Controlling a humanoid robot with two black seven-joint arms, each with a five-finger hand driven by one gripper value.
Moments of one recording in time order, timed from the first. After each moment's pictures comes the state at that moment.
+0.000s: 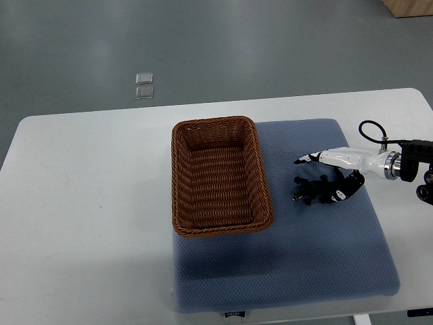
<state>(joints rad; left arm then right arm) 0.02 0.00 -0.11 -0.14 0.04 0.00 0.01 0.81 -0.66 0.19 1.00 -1.48 0.08 0.43</state>
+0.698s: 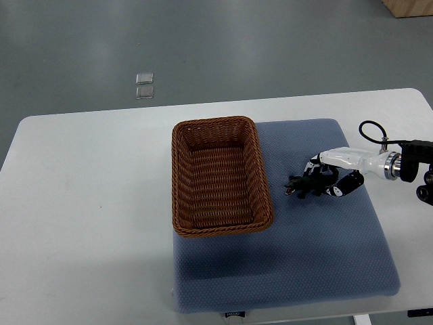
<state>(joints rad) 0.02 0.00 -0.11 -0.14 0.04 0.00 0.01 0.81 -0.66 0.19 1.00 -1.47 0.08 0.42</state>
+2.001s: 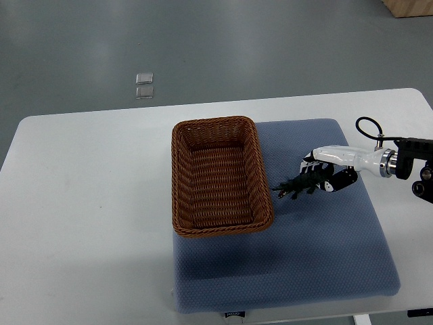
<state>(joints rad) 0.02 0.00 -0.11 -0.14 0.04 0.00 0.01 0.81 -0.64 0.20 1.00 -1.39 0.11 0.46</state>
